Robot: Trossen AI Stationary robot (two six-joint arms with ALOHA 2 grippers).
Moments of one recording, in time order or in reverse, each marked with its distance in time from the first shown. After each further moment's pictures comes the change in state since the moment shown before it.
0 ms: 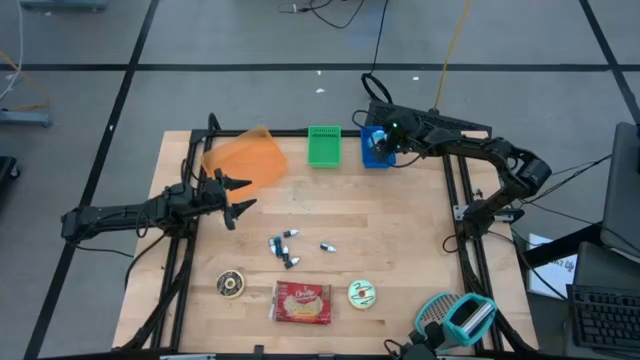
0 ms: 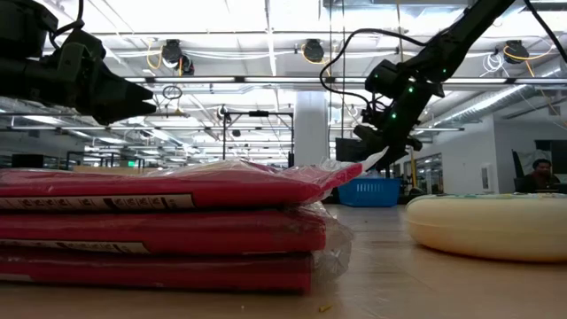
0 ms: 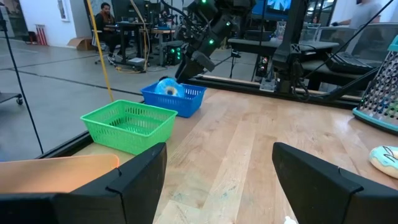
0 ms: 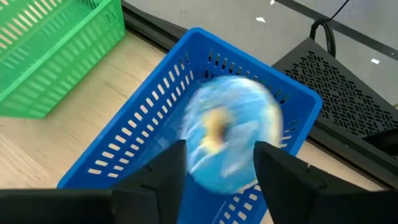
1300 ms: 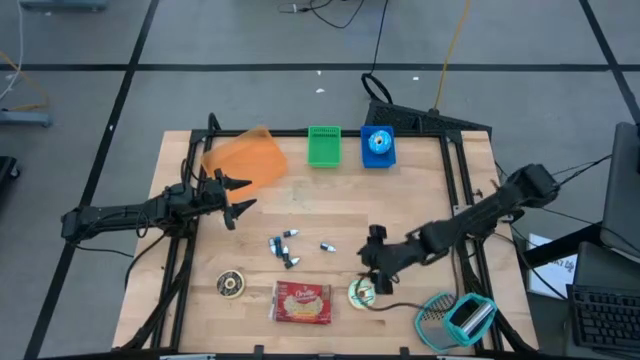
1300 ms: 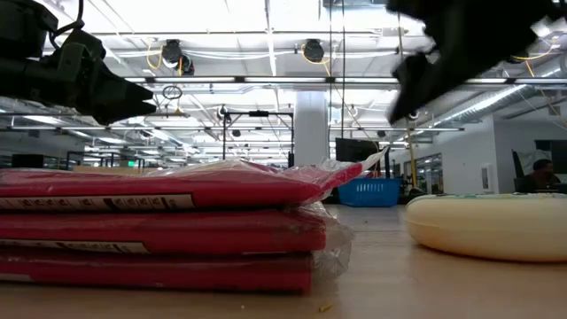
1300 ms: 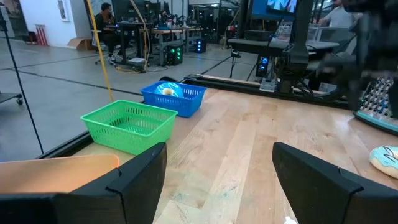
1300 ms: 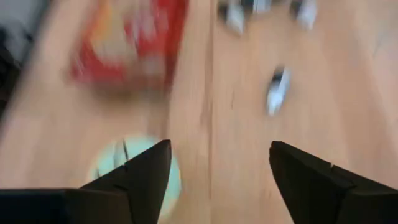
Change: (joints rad) left arm 0.000 0.000 0.000 0.000 0.000 0.000; right arm 1.224 -0.048 0.000 -0.084 0.106 0.198
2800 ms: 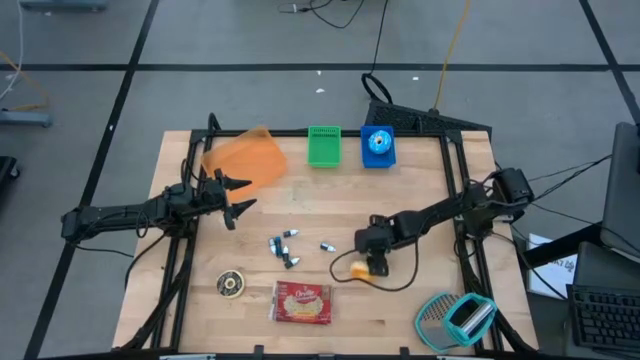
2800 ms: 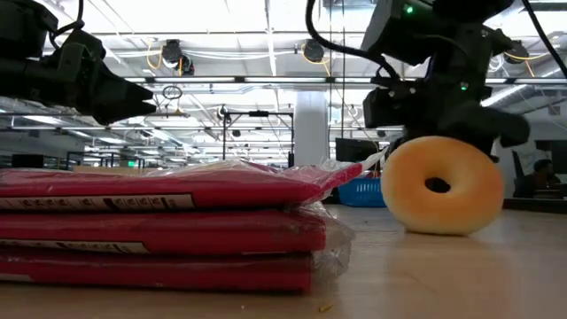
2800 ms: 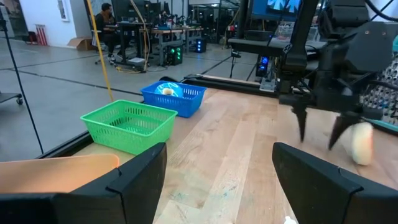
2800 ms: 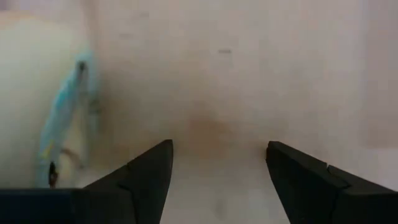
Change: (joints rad) left arm 0.000 0.000 0.000 0.000 0.000 0.000; right arm -0.233 0.179 0.001 -0.217 -0.110 -0.088
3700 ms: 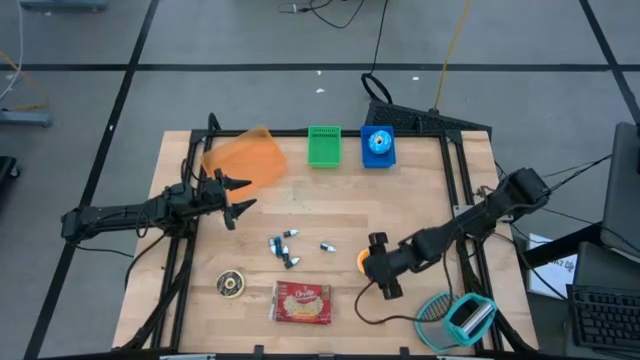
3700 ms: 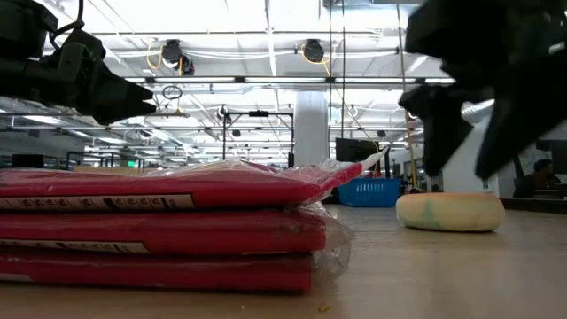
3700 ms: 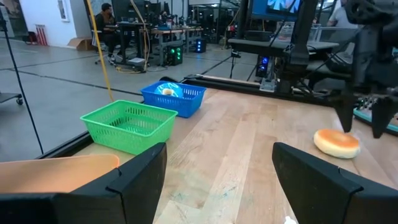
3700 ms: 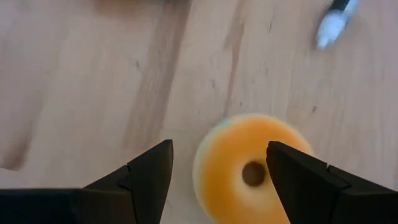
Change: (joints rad) left arm 0.000 0.000 0.000 0.000 0.000 0.000; right arm 0.243 -0.091 0.000 0.106 0.031 -0.039
